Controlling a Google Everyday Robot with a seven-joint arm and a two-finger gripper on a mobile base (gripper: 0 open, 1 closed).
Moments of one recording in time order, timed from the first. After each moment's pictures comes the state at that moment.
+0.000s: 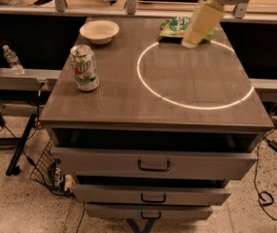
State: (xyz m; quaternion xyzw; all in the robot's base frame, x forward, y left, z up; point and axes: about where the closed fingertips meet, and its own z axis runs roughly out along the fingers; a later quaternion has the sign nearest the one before) arm 0.592 -0.143 1.066 -0.55 0.72 -0.19 0.37
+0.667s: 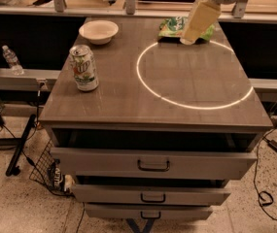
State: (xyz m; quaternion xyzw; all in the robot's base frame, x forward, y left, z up) arm 0.611 -0.142 1.065 -0.54 0.72 -0.20 0.39
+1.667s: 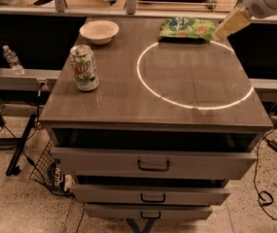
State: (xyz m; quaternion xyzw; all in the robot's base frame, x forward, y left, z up) arm 0.712 -0.272 1.011 -0.41 0.78 -0.17 0.45
